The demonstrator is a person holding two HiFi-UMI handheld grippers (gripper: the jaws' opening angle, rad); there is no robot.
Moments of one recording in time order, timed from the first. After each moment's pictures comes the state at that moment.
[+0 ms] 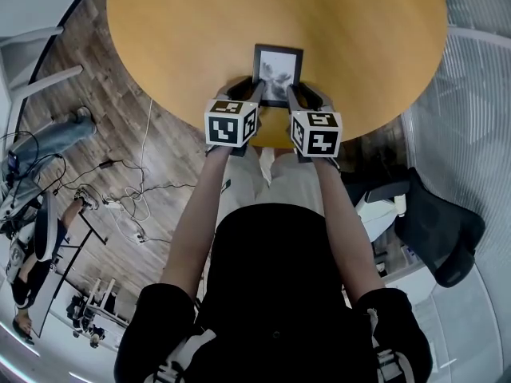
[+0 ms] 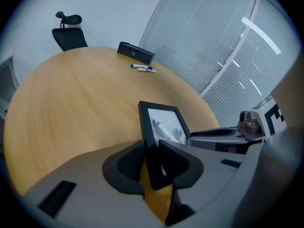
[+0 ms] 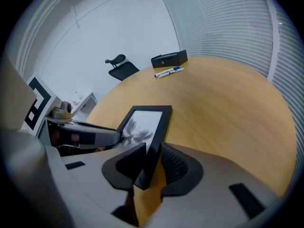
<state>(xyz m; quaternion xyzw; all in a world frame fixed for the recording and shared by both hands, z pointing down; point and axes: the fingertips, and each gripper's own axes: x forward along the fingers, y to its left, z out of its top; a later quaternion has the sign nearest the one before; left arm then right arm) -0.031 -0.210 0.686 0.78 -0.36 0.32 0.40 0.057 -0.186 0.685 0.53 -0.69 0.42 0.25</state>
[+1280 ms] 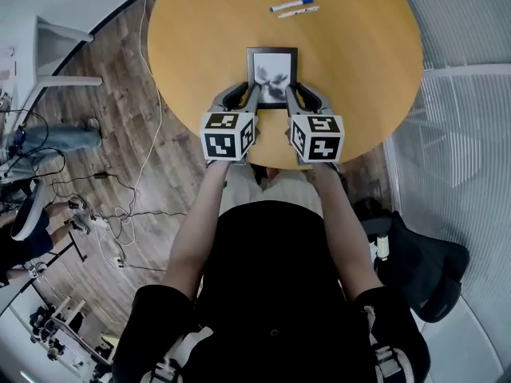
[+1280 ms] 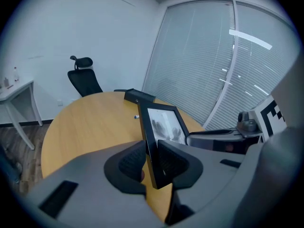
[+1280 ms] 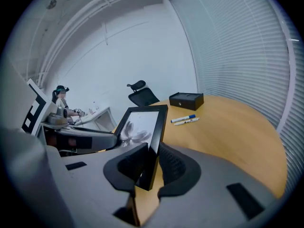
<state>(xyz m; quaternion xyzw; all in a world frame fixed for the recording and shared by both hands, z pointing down) -0.027 -0.230 0.523 0.81 -0.48 0.21 0.28 0.066 -0.226 0.528 0.52 -0.79 0.28 0.18</state>
